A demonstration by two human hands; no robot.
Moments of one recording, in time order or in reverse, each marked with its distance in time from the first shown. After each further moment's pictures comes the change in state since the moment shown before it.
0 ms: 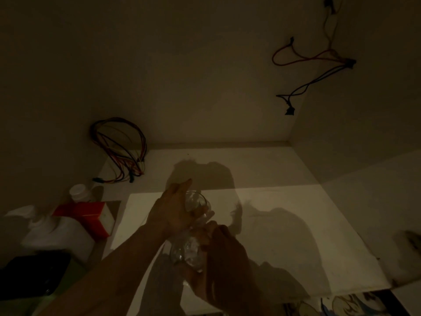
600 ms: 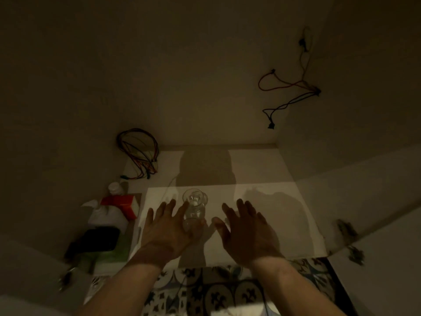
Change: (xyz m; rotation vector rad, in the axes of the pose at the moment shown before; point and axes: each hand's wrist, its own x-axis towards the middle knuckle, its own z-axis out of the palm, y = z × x) left_hand -0.153 0.093 -0.103 0.402 -0.239 -0.174; right_hand -0.090 -0.008 -0.127 -0.142 -0.034 0.204
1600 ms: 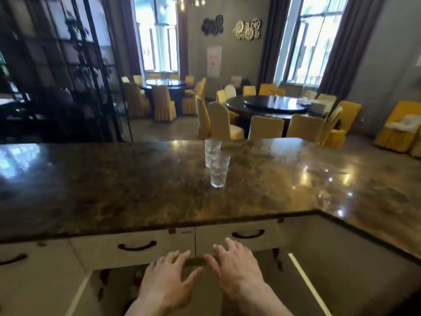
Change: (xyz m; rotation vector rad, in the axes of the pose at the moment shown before) left_hand -0.444 0.138 -0.553 -0.194 0.004 0.076; right_hand -0.379 -0.085 -0.602 0.047 0.029 -0.022
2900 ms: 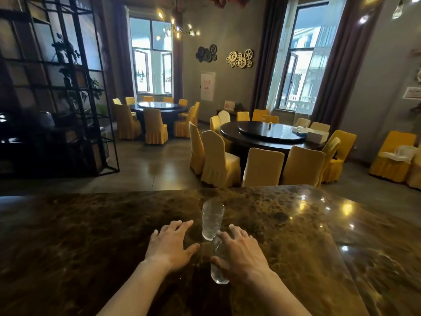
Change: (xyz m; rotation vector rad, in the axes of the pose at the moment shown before) left_hand 0.291 0.043 -0.211 0.022 0.291 0.185; right_hand 0.273 0.023 -0.170 -0.070 0.175 -0.037
